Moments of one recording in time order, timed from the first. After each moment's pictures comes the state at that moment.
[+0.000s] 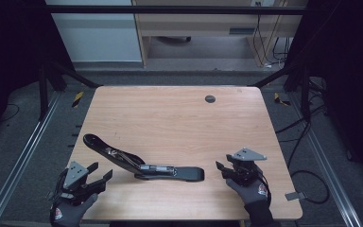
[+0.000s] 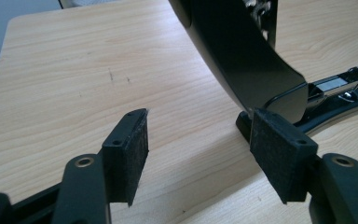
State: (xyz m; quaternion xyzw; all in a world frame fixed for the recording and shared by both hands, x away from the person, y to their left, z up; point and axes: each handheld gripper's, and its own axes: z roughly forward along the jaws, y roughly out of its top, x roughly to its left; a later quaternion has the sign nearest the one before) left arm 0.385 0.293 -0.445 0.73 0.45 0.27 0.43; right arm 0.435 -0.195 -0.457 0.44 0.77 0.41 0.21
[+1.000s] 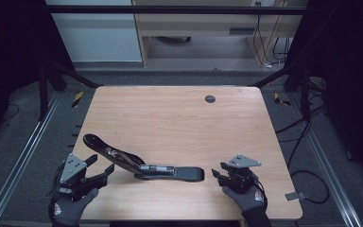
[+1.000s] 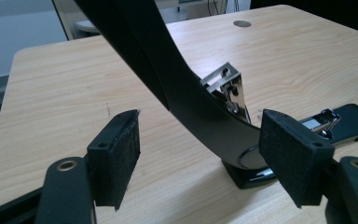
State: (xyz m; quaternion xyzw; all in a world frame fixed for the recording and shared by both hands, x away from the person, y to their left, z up) left arm 0.388 0.282 -0.412 0.72 0.44 0.28 0.46; right arm 0.420 -0.180 -0.464 0.42 0.79 0.40 0.19
